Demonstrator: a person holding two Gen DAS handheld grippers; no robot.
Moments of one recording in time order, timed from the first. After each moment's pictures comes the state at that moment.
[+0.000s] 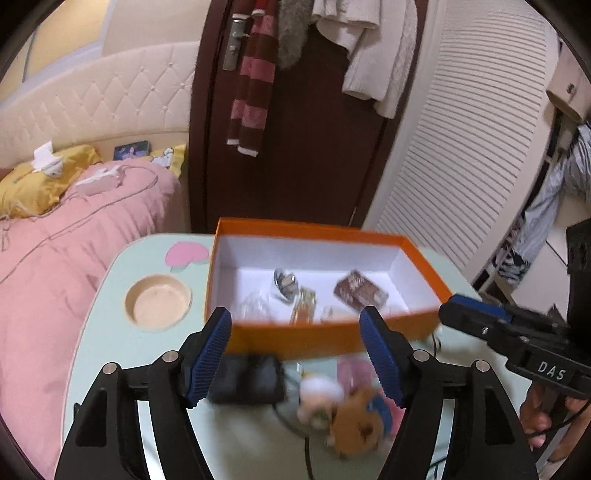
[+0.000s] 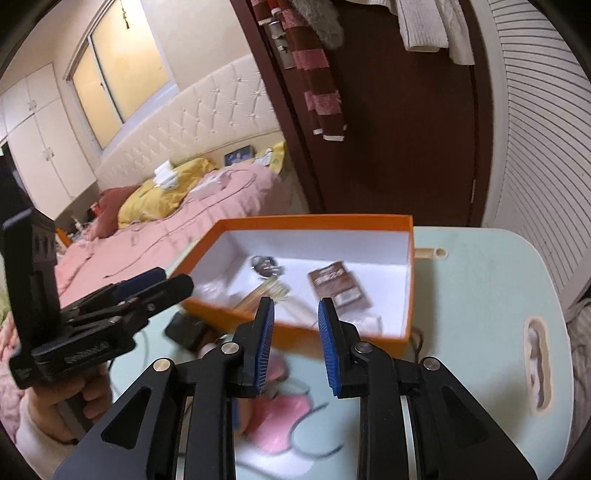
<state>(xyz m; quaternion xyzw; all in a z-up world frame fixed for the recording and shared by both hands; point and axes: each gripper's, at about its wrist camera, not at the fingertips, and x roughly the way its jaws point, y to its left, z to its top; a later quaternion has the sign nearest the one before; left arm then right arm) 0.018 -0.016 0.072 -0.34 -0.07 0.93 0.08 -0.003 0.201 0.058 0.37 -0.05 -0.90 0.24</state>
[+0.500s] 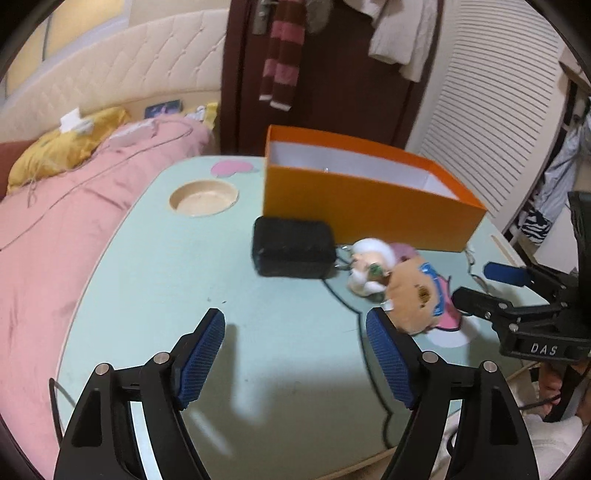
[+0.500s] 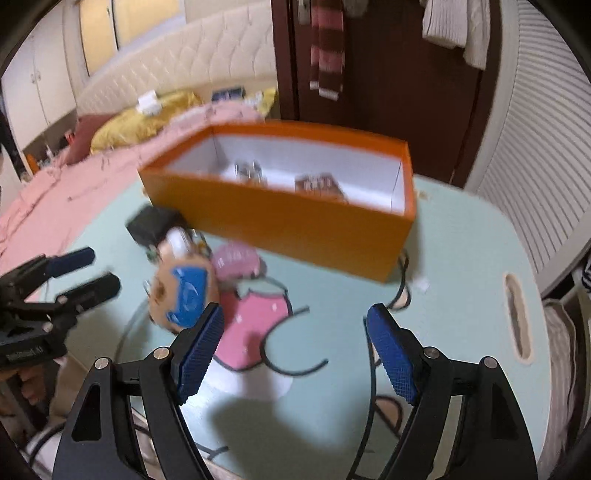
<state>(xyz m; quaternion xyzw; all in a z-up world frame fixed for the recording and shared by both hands) 0.066 -0.037 0.014 -0.40 -0.07 0.92 0.03 0.030 0.183 0.002 0.43 0.08 -0.88 0.18</state>
